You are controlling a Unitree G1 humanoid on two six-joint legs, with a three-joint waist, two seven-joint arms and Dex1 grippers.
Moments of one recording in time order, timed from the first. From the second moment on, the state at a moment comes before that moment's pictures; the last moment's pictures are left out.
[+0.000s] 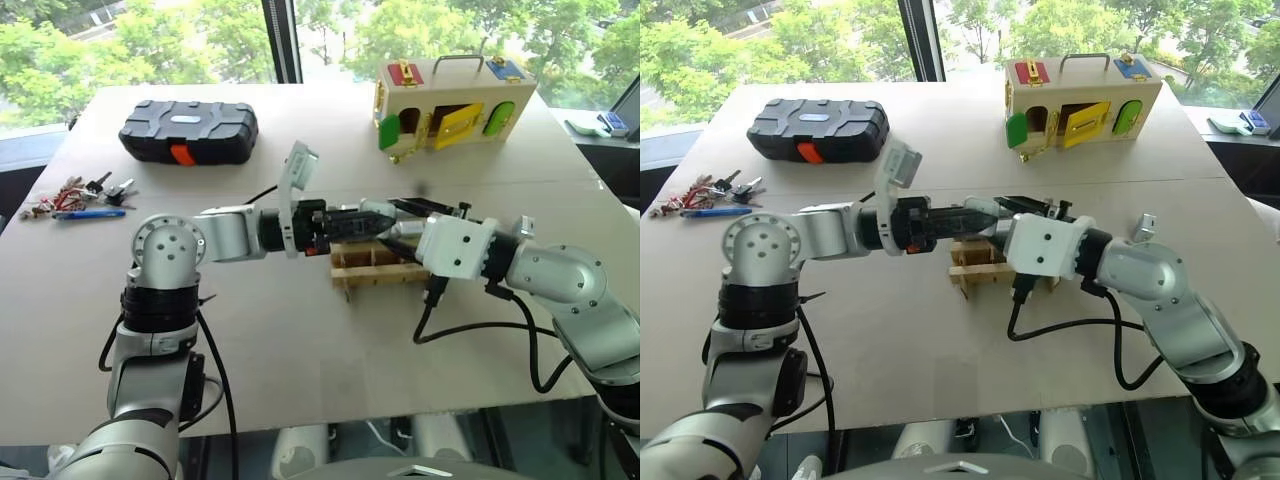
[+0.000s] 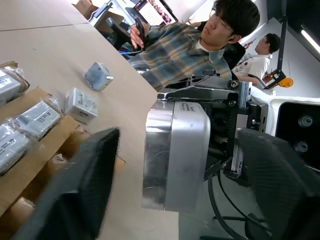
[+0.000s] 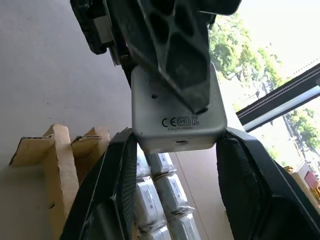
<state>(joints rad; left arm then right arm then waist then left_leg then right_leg) -0.71 0.52 0.08 -0.08 -1.33 1.29 -0.50 -0.42 -0.68 0.26 -0.66 0.03 0.35 0.69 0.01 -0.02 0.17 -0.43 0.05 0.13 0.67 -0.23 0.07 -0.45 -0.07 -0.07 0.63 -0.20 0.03</state>
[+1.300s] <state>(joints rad) -0.93 0.62 -0.47 0.30 -0.23 0.48 -1.40 0.03 -0.78 -0.33 -0.70 0.51 0.41 0.84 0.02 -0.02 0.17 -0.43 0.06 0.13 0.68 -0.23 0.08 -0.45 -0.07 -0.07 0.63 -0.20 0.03</state>
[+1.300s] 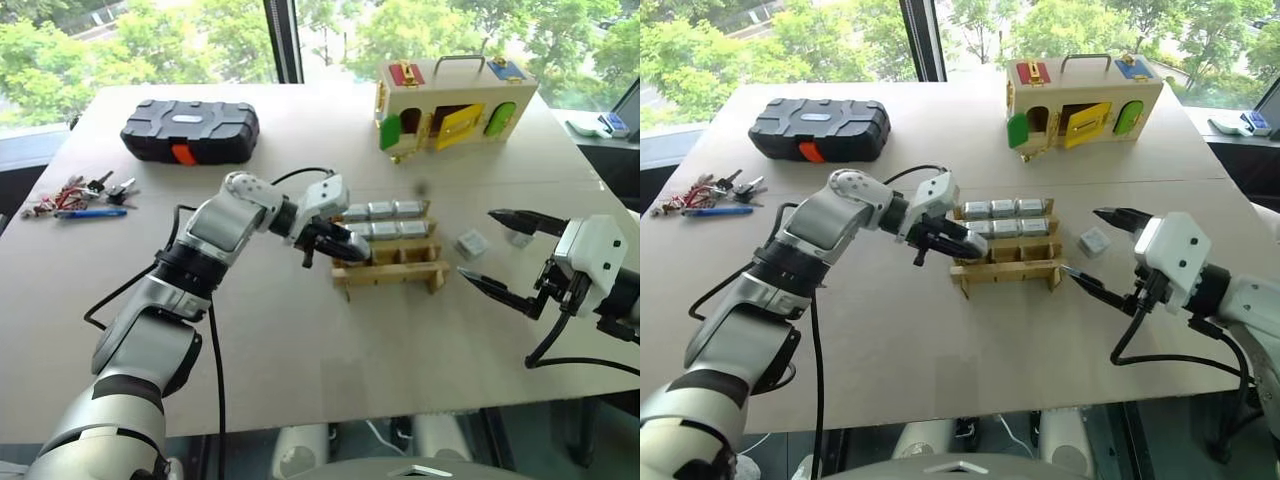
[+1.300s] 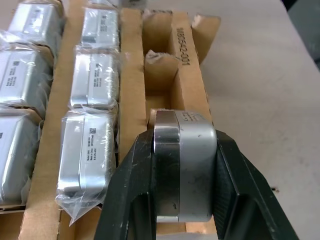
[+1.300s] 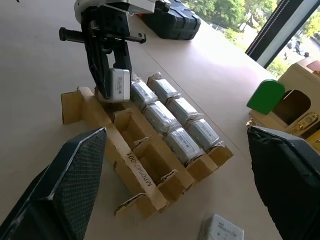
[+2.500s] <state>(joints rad) -0.30 0.60 0.27 -0.15 -0.63 0.55 -1.26 -0.29 -0.64 -0.29 -0.22 0.38 0.92 0.35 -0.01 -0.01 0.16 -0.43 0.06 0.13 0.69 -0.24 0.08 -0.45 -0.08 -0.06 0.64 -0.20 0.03</state>
